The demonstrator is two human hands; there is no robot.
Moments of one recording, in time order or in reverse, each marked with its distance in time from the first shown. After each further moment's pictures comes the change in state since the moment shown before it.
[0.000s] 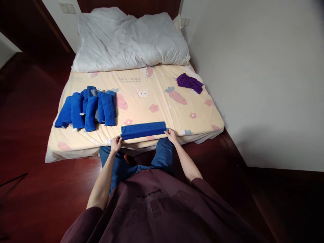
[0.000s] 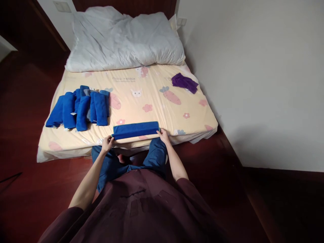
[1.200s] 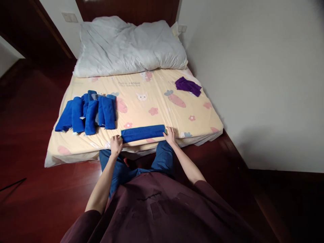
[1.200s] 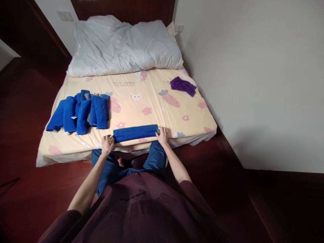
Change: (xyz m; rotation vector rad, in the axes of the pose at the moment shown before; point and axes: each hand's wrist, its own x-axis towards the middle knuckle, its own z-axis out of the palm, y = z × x) left_hand 0.006 0.013 -0.001 0.069 0.206 0.110; right_hand -0.004 -0.047 0.000 -0.356 0.254 -0.183
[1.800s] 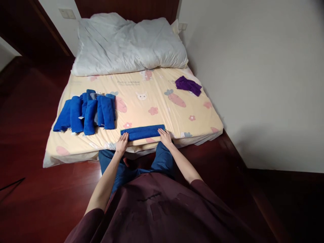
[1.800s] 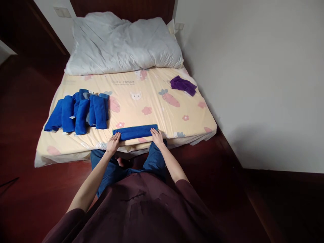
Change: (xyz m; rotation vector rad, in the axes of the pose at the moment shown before) left_hand 0.003 0.015 0.026 0.290 -0.318 0.378; right_hand -0.005 -0.015 0.020 -0.372 -0.401 -0.336
